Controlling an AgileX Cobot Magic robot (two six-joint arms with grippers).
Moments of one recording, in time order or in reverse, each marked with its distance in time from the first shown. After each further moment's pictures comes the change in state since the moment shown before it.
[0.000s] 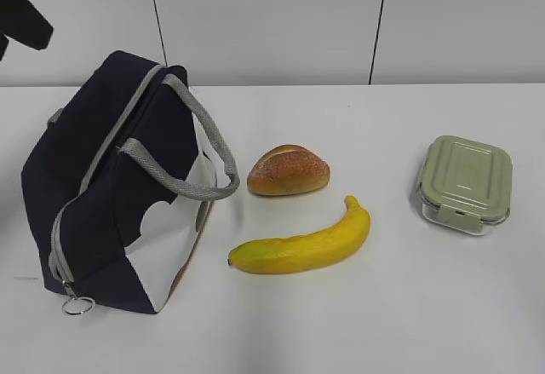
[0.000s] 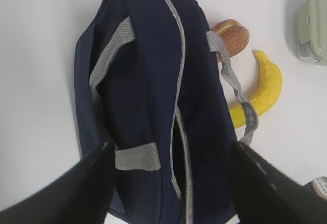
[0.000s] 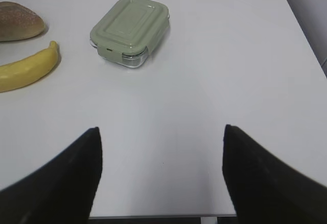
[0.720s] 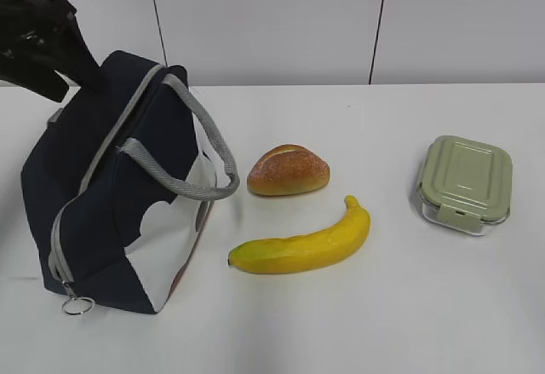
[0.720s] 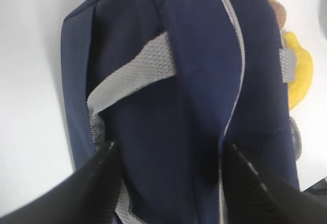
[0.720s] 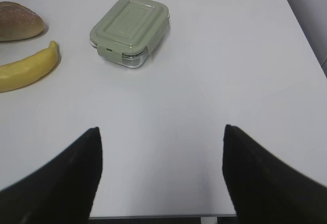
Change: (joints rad) left arm -0.019 0.282 -0.122 0.000 0.024 0.000; right arm 0.000 0.000 0.000 0.000 0.000 0.000
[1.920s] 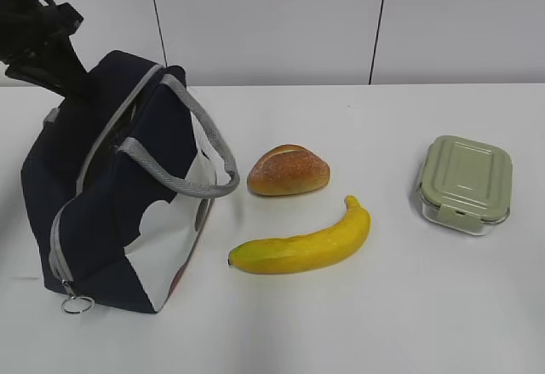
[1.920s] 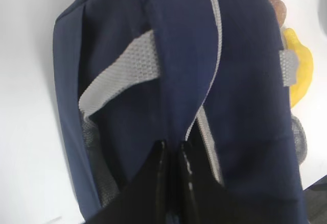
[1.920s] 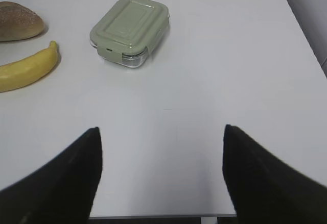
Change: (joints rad) left arm -0.001 0.026 -0.002 -0.019 -0.006 0.029; right arm 0.000 0.000 0.000 0.000 0.000 0.000
